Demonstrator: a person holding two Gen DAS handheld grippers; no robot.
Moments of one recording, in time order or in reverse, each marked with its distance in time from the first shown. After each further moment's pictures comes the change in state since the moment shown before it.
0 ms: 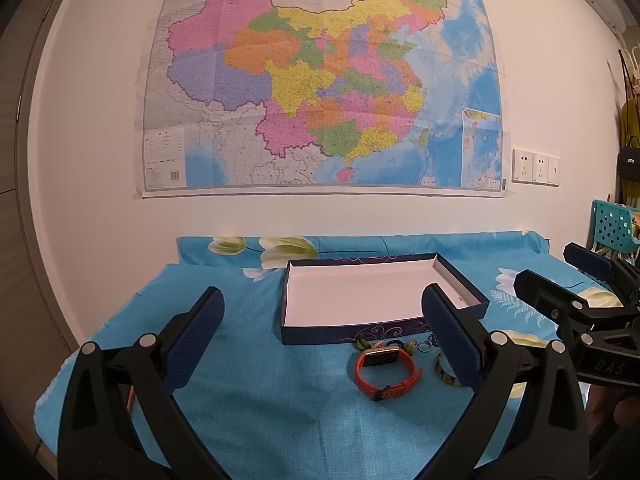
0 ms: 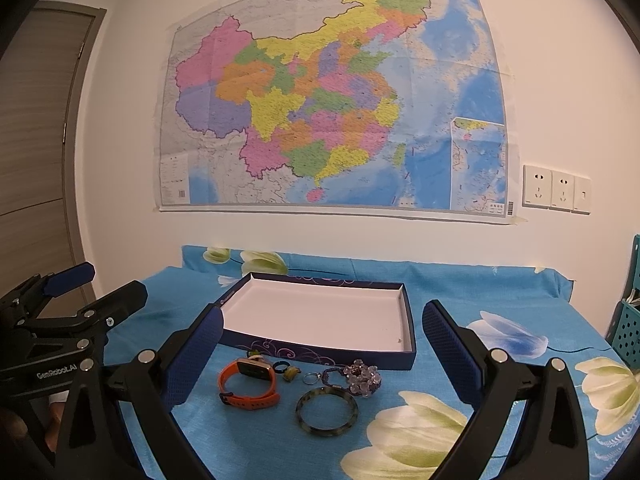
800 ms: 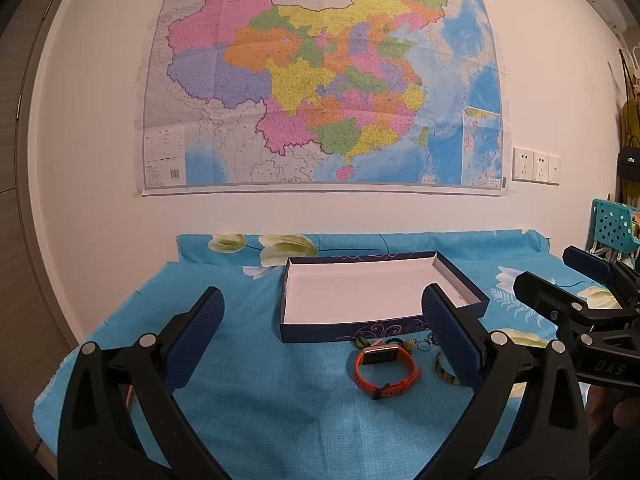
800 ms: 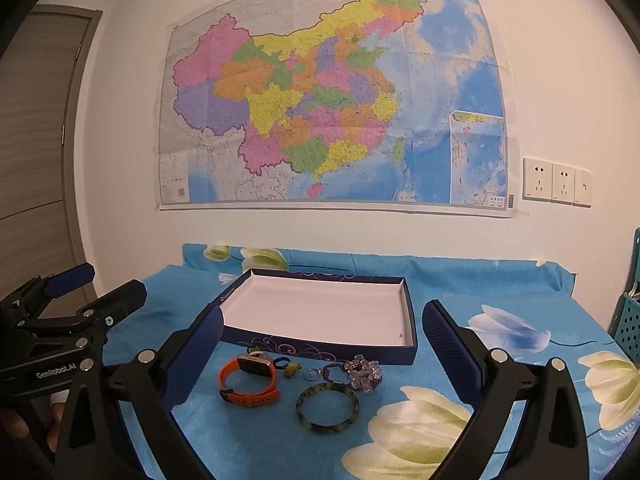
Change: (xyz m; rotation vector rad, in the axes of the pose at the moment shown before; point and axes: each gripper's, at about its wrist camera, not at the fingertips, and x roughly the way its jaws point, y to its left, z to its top) left arm 0.001 0.001 0.000 -0.003 -0.002 -0.003; right arm 0.000 0.000 -0.003 0.010 0.010 0.006
